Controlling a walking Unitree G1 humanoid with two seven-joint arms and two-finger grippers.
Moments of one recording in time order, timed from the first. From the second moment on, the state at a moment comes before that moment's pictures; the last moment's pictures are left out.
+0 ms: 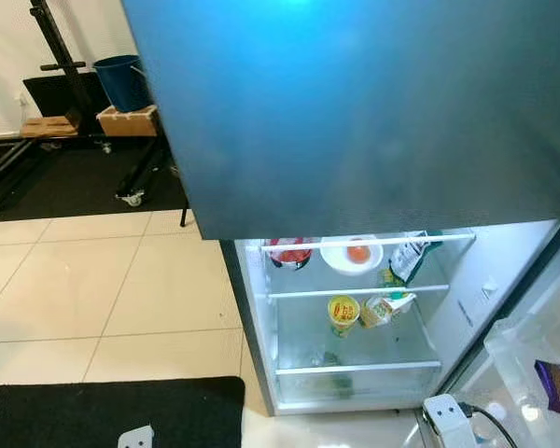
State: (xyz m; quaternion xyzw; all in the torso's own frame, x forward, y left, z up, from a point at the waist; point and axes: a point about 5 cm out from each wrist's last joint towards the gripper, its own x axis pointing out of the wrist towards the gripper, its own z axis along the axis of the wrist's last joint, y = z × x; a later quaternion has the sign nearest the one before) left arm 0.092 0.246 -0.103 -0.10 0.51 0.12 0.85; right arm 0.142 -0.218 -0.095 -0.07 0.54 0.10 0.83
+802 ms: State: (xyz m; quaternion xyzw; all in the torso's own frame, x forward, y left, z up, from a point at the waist) left arm 0.094 0.235 -0.105 -0.11 0.51 0.11 0.84; right arm 0.149 -0.230 -0.090 -0.09 0.53 0.08 0.84
